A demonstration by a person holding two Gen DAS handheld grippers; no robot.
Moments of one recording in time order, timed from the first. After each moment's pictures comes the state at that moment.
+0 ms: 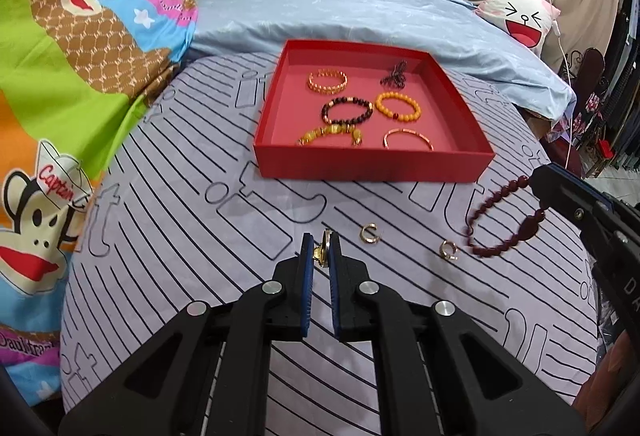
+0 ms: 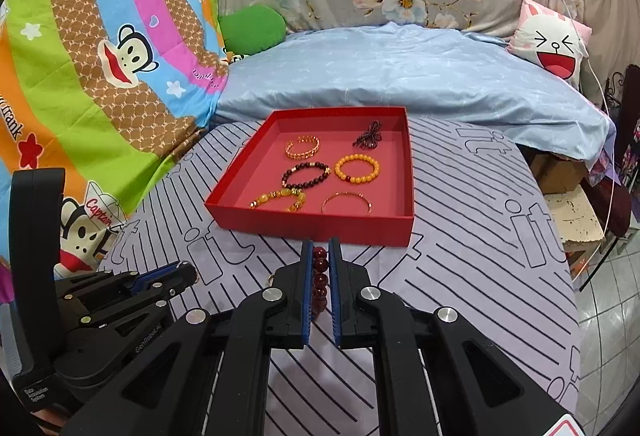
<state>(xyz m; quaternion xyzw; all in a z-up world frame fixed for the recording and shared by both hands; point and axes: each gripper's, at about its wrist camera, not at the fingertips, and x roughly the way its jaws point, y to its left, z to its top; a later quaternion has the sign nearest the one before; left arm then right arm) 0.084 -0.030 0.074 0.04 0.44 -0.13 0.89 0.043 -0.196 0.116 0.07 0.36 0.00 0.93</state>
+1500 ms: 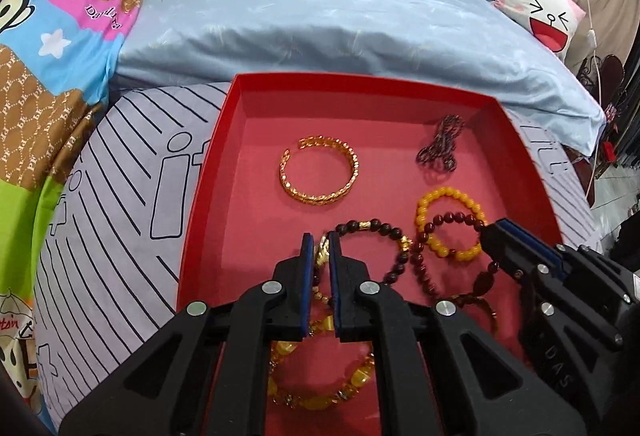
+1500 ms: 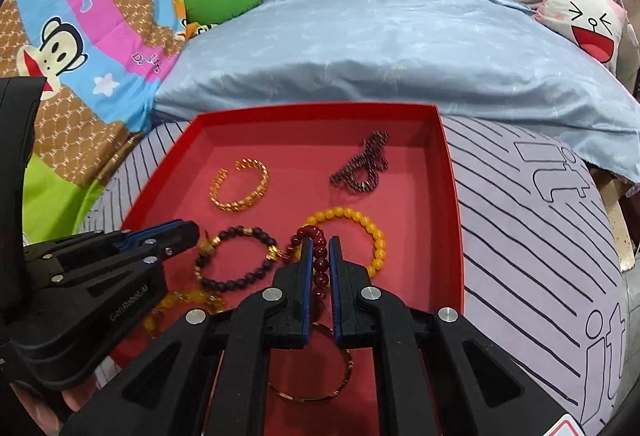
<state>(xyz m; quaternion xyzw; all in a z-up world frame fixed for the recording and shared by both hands) 0.289 -0.097 0.028 0.04 0.48 -0.15 0.87 0.242 -0.236 0.034 0.09 0.43 0.00 0.90</state>
